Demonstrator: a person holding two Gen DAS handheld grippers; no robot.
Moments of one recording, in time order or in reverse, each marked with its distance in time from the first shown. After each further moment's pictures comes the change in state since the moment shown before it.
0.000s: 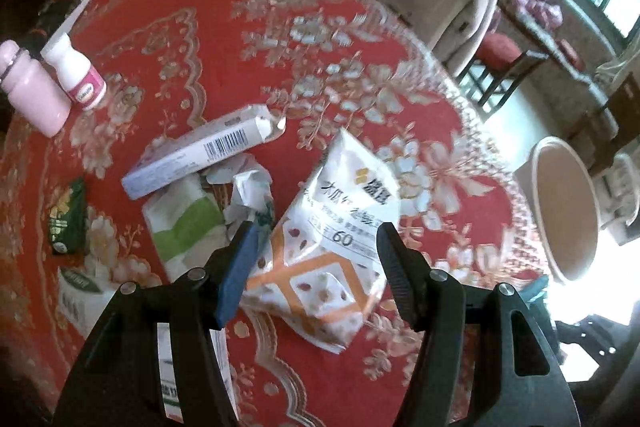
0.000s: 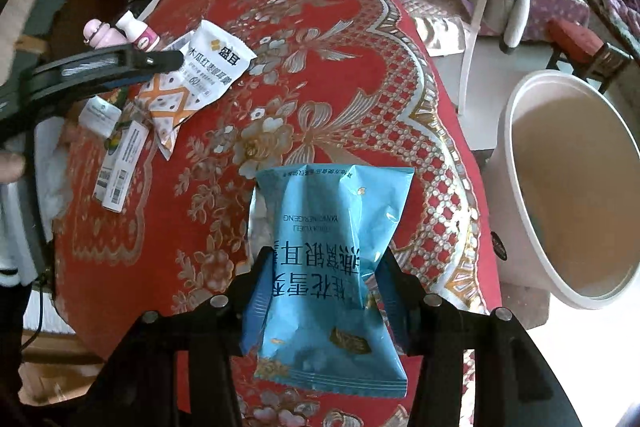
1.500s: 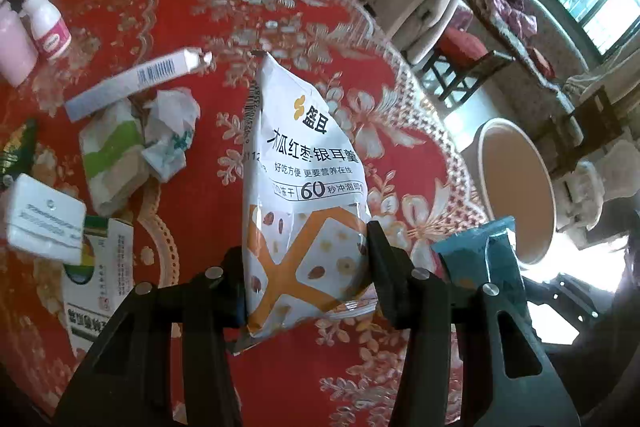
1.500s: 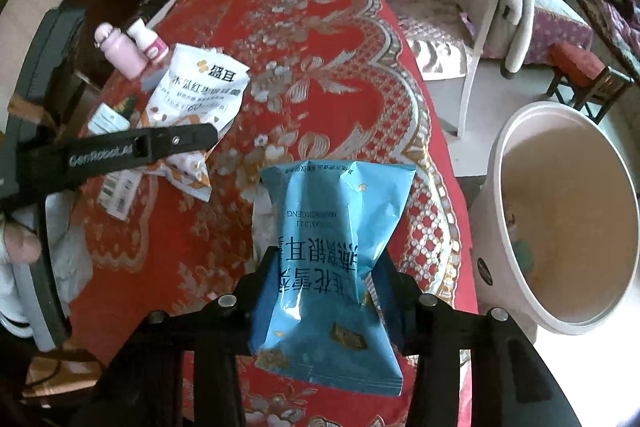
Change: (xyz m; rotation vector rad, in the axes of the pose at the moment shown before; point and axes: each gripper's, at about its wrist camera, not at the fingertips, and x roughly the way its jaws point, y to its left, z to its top) left arm -0.015 -0.040 -0.039 -0.060 0.010 -0.180; right arm -0.021 -0.007 0.008 -0.036 -0.075 -0.001
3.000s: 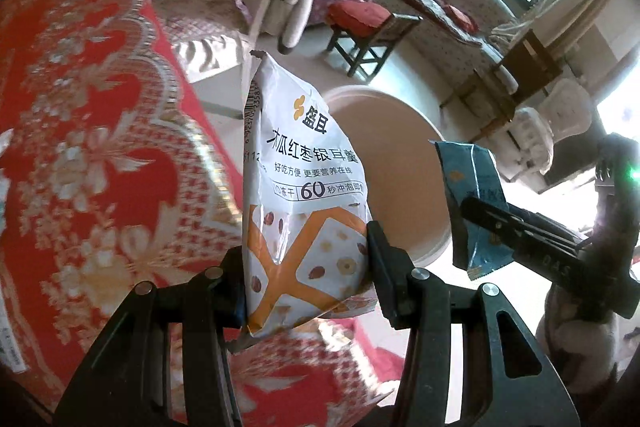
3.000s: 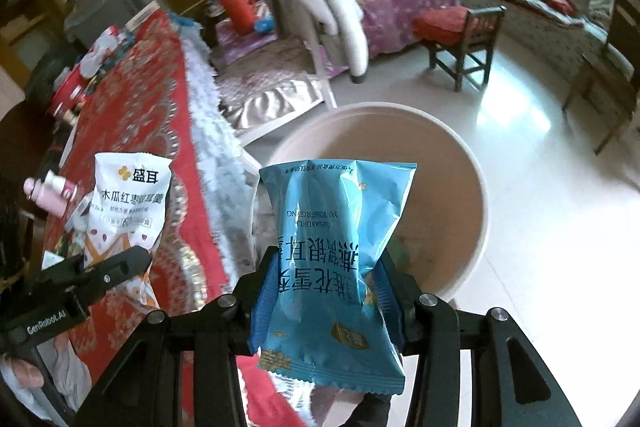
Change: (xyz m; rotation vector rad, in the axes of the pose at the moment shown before) left arm 0.028 -0.195 0.002 0.220 0.048 -0.207; right arm -0.097 -0.194 -0.019 0.392 -0.157 -0.185
